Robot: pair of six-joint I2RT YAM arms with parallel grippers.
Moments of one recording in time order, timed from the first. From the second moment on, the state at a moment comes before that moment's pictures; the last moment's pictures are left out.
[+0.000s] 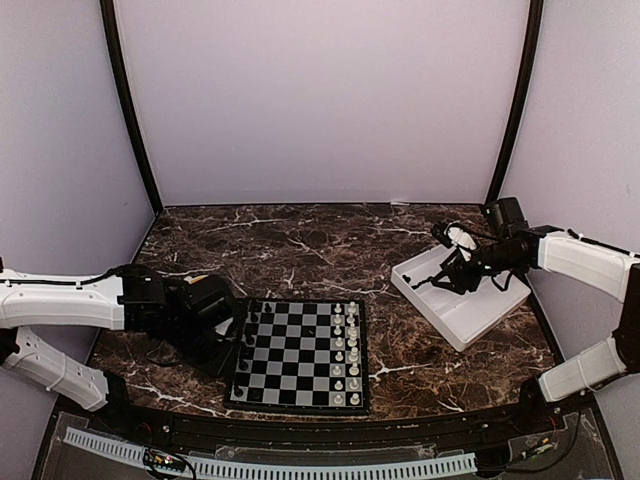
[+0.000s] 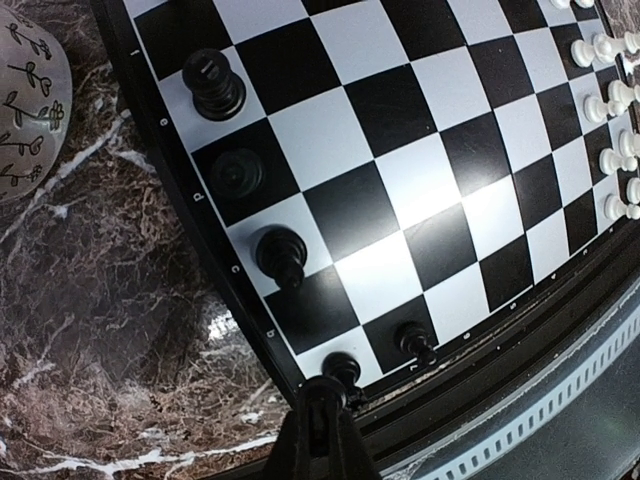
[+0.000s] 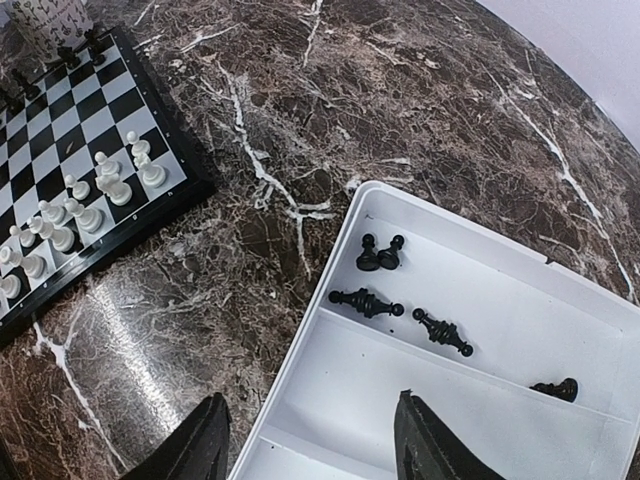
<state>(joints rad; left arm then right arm) -1.06 1.24 0.83 -0.89 0.00 -0.67 0.23 1.32 0.87 -0.48 -0.49 -0.57</state>
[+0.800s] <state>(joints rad) -1.07 1.26 0.75 -0.74 -0.03 -0.73 0.23 1.32 0.87 -0.48 -0.50 -0.57</state>
